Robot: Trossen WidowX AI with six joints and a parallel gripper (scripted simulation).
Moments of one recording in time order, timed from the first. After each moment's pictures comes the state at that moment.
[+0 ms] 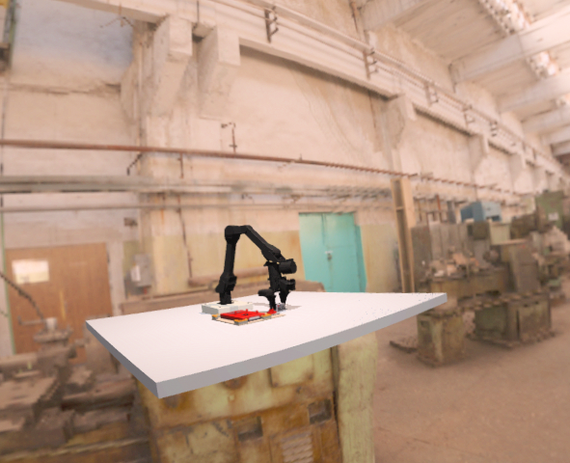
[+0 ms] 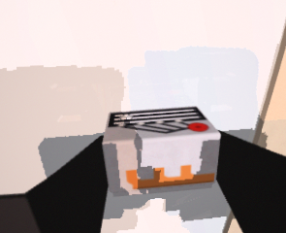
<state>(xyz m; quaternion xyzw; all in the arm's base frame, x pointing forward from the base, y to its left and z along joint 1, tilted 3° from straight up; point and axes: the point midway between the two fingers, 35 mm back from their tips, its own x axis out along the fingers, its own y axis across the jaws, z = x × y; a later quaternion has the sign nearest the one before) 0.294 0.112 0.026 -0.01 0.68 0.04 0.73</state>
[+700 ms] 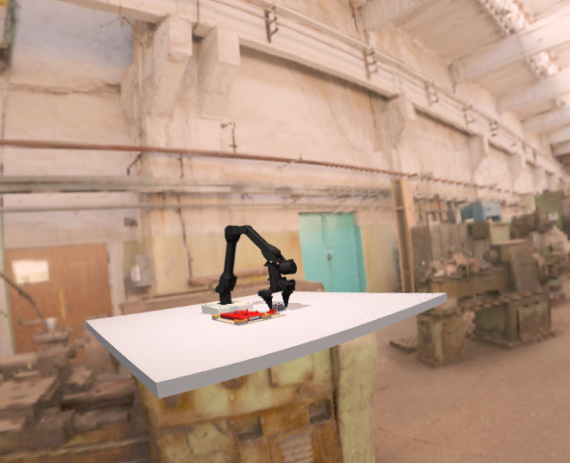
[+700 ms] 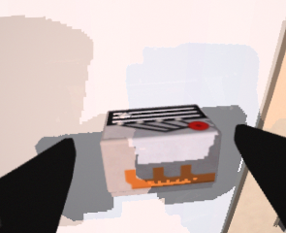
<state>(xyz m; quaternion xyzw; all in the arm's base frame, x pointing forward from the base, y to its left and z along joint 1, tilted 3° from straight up) 0.294 0.112 0.026 -0.01 0.68 0.03 0.73</state>
